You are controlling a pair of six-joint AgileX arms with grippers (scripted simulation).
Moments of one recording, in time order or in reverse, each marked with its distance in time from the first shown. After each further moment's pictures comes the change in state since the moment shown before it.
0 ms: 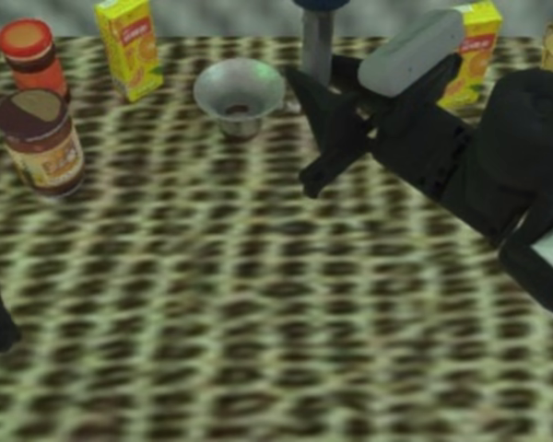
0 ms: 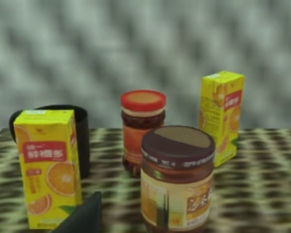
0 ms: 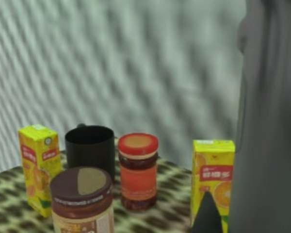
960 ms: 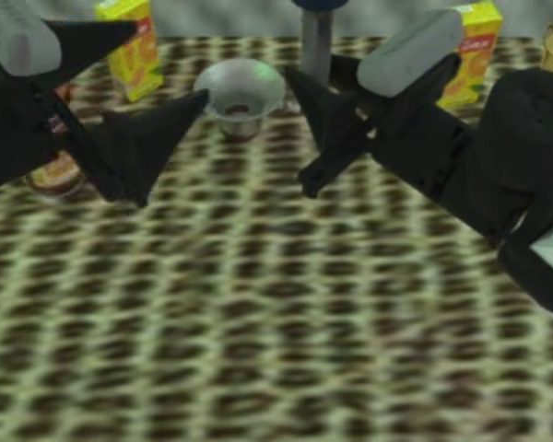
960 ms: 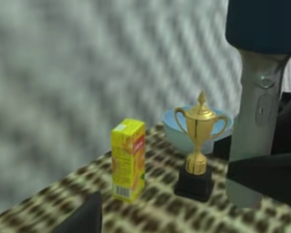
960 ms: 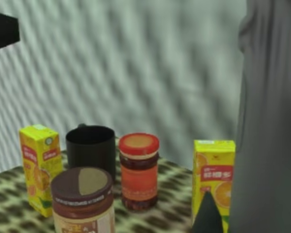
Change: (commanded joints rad) left arm -0.231 1.089 0.638 0.406 0.700 0.027; right arm 0.000 0.000 0.000 0.000 0.000 0.000
